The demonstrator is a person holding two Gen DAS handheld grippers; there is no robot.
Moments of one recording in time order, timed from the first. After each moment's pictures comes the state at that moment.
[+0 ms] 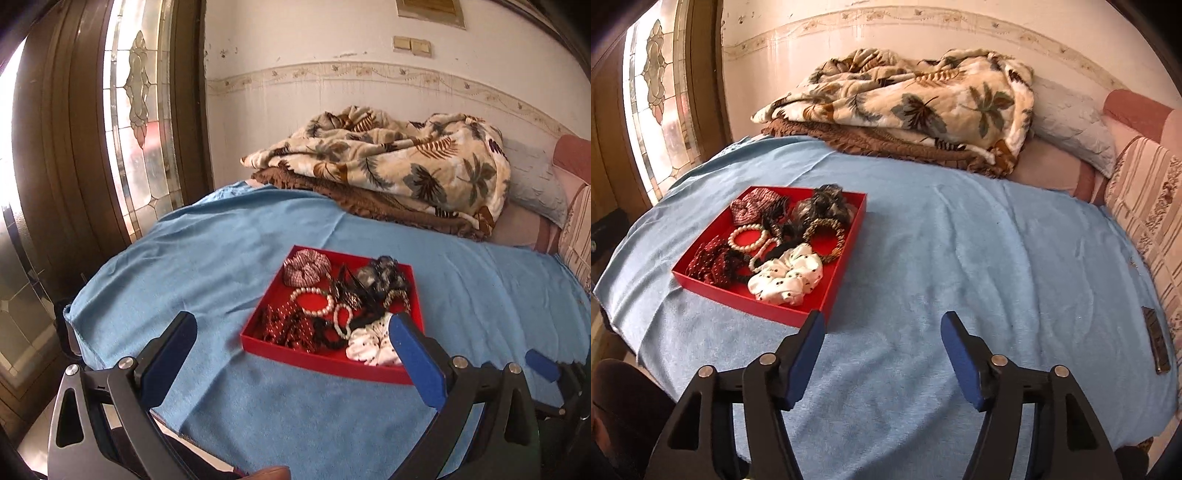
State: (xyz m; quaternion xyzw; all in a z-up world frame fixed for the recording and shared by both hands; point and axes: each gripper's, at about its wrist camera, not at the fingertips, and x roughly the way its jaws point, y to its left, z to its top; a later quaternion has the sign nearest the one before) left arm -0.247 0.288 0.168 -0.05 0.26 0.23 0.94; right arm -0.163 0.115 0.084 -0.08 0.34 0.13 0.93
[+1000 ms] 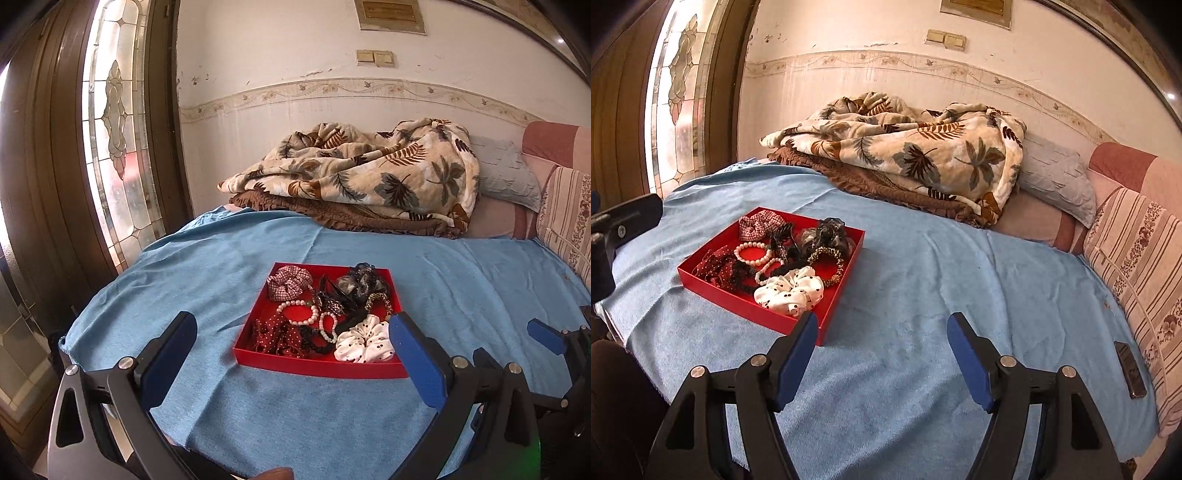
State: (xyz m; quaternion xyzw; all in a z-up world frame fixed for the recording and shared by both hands) left arm -0.267 0.273 0.175 -0.01 0.23 0.18 0.96; right arm -0.204 0.122 0.094 -0.12 0.25 0.12 0.95
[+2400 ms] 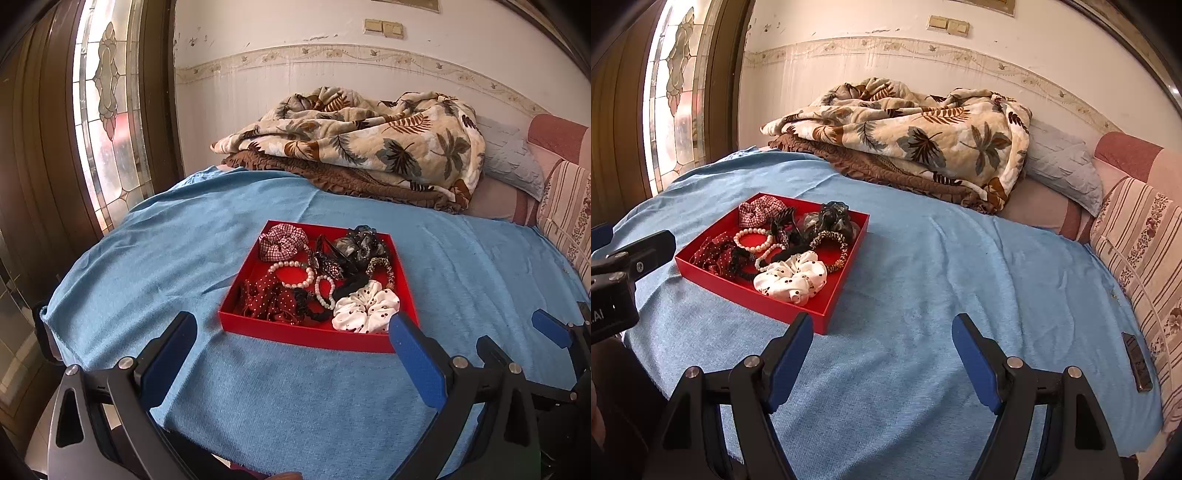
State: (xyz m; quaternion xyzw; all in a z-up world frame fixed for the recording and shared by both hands) left arm -0.249 0.292 0.140 -0.04 0.29 0.17 0.94; right arm -0.195 0.126 0.079 -0.12 0.28 0.13 0.94
